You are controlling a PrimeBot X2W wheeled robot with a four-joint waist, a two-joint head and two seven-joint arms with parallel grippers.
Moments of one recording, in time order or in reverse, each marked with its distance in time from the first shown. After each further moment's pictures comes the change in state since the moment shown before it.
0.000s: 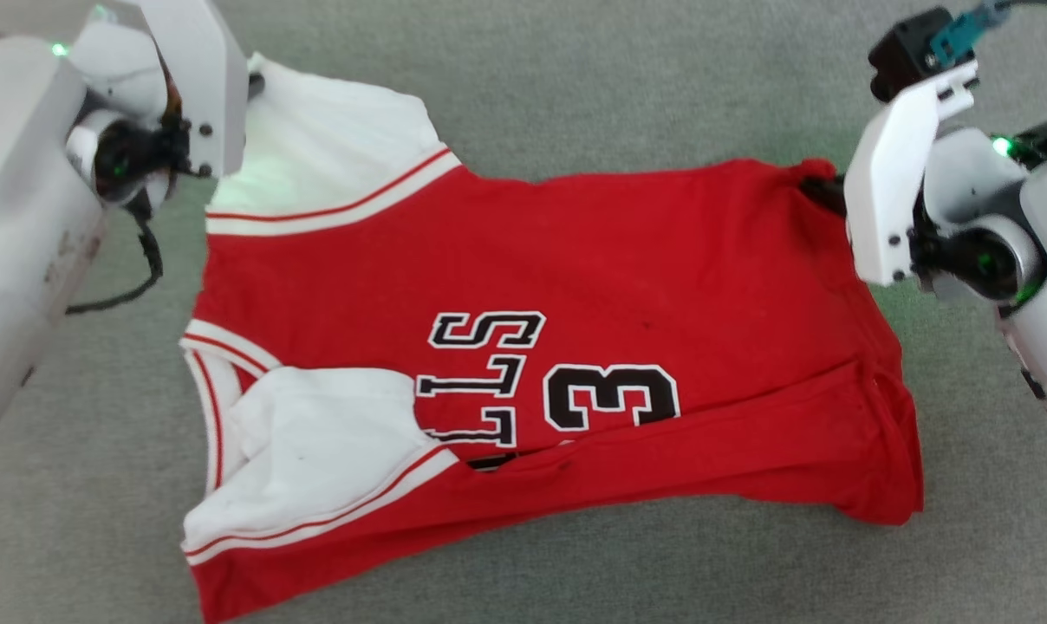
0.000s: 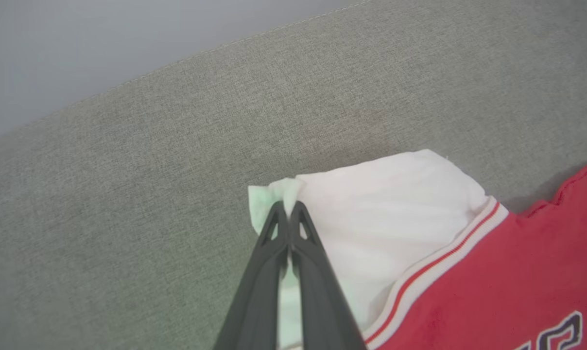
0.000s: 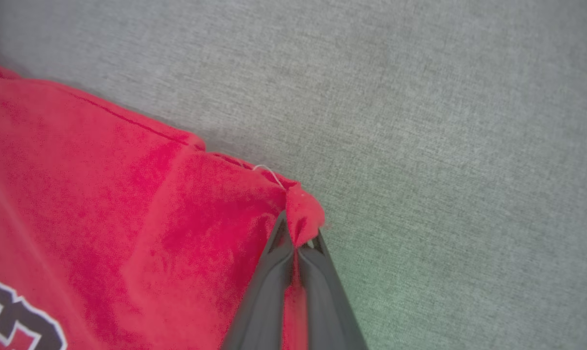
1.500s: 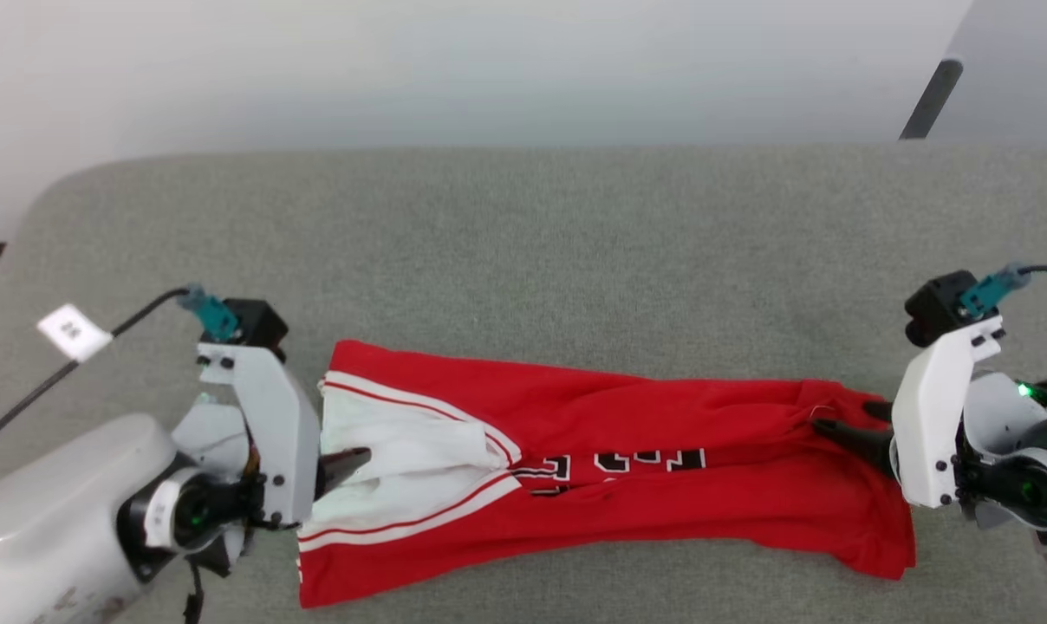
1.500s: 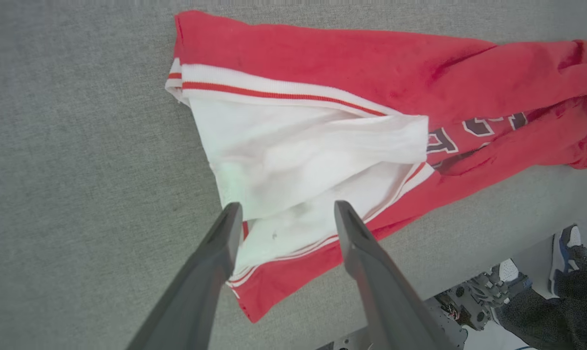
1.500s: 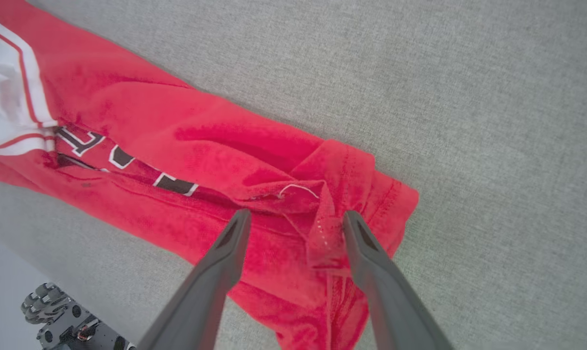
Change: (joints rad) left arm 0.570 0.333 0.012 -0.827 -0.243 0.405 0.037; right arm 0.539 -0.104 -0.221 -0.332 0.011 0.000 0.116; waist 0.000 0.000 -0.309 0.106
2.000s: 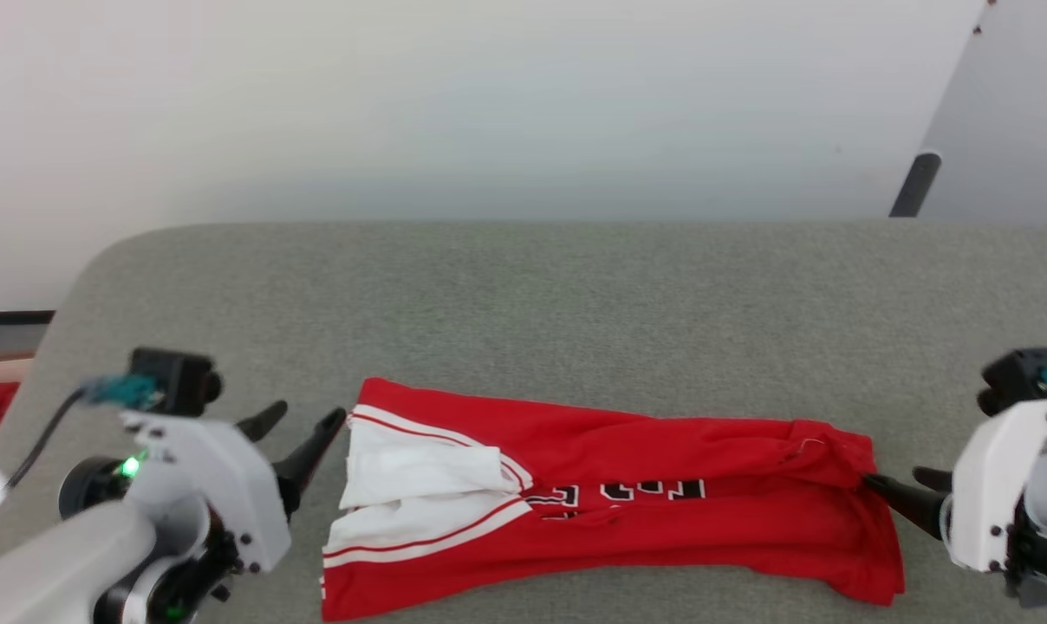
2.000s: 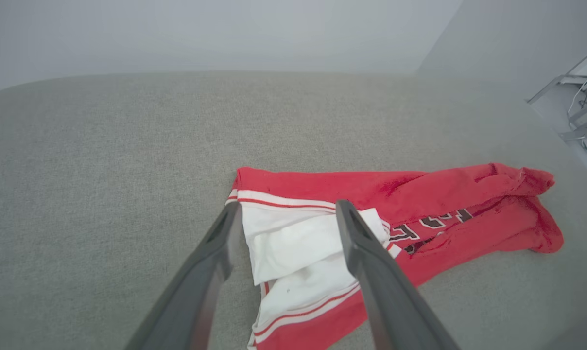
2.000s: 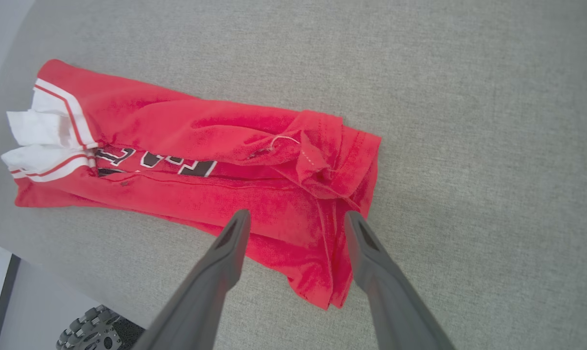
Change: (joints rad) left arm 0.201 0.071 0.088 -0.093 0.100 -0.019 -0.511; right arm 0.247 0.068 -0.280 -0.101 -0.049 0.000 0.034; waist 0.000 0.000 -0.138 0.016
